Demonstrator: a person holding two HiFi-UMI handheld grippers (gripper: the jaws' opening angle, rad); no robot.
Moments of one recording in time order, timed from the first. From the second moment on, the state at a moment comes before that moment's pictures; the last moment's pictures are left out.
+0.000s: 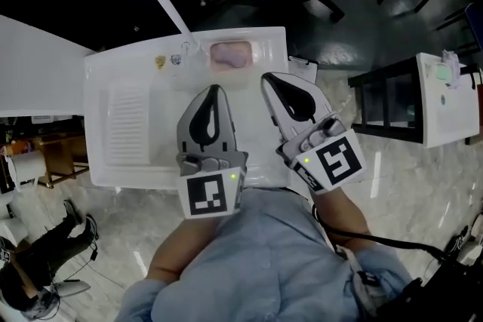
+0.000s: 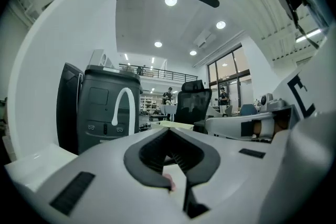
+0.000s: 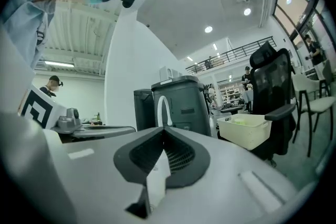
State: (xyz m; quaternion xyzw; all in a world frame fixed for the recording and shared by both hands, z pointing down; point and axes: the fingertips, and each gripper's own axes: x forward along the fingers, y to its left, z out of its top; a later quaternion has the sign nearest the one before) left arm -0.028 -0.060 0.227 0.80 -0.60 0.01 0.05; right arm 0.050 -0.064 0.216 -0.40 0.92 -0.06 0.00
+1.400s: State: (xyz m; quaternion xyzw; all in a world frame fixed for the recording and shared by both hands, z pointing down) left arm -0.008 -0.029 0.191 0.81 -0.59 0.00 0.01; right arm 0.060 -0.041 0.189 -0.41 0.91 -0.02 0.02
